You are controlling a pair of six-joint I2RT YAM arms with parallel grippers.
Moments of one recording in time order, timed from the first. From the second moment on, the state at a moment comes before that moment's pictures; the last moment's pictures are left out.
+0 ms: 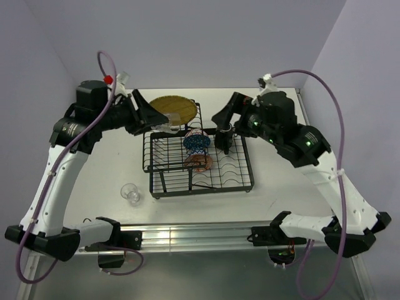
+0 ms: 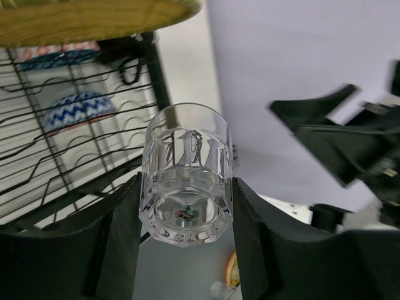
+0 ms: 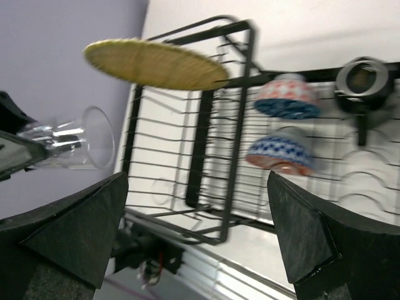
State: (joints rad) left arm -0.28 1.18 1.56 -0.79 0.60 -0.83; right arm 0.67 1.18 1.56 -0.78 0.08 0.75
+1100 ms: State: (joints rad) left arm -0.80 1.48 1.80 -1.28 -0.12 -0.75; right arm 0.54 0.89 1.38 -0.91 0.17 0.69
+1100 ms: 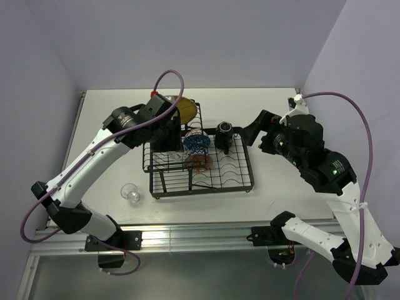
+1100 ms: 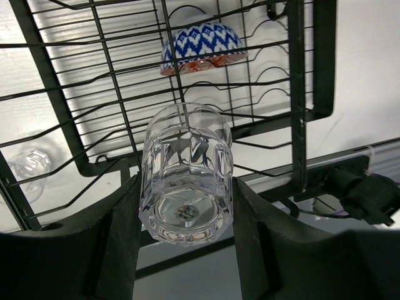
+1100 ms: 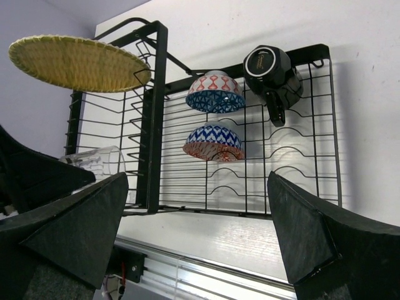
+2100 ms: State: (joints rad) left arm -0.83 1.51 1.76 -1.28 -0.20 -0.76; right arm 0.53 0.89 1.35 -0.92 0.14 0.69
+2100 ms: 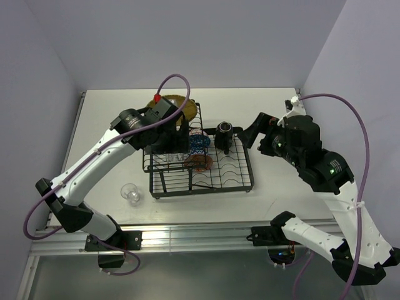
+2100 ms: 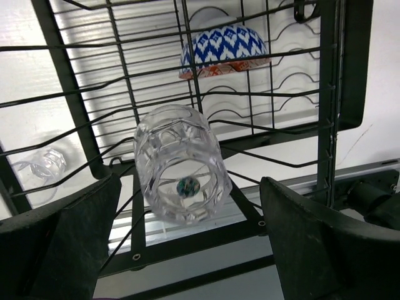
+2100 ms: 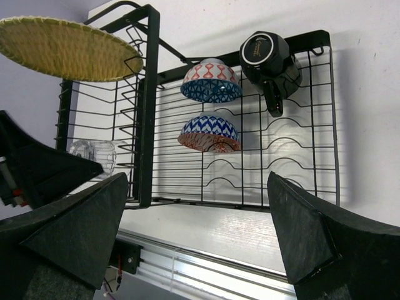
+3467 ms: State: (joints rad) left arm -0.14 0.79 0.77 -1.12 -0.11 -1.06; right arm 0.45 0.88 1.29 -0.93 -0.02 0.57
